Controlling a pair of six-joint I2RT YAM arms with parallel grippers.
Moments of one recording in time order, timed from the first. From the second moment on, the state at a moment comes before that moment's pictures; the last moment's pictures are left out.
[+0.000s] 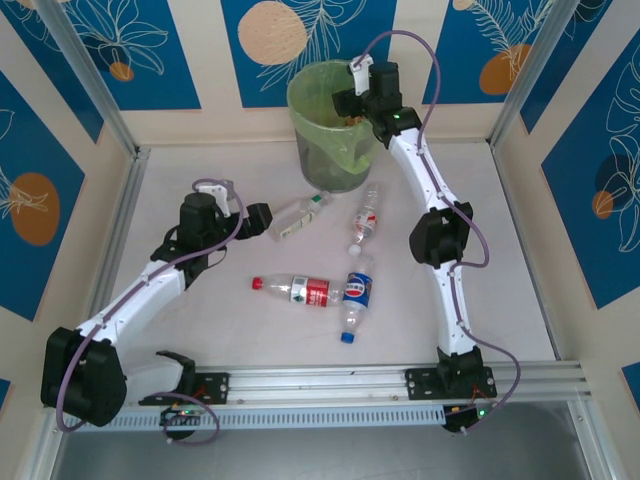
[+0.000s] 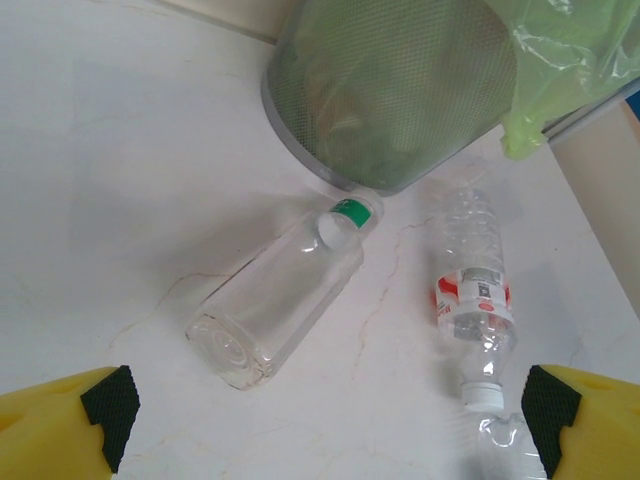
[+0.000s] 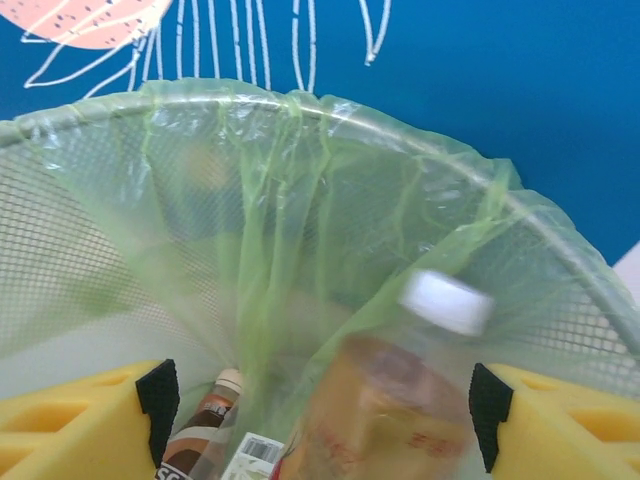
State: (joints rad) left arm -0.33 1.19 0.79 -0.08 0.18 -0.52; right arm 0.29 2.43 2.61 -0.53 -0.02 -0.13
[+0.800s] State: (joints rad) left arm -0.33 1.28 0.85 -0.23 0.10 -0.48; right arm 0.27 2.29 2.59 -0.63 -0.08 0.07
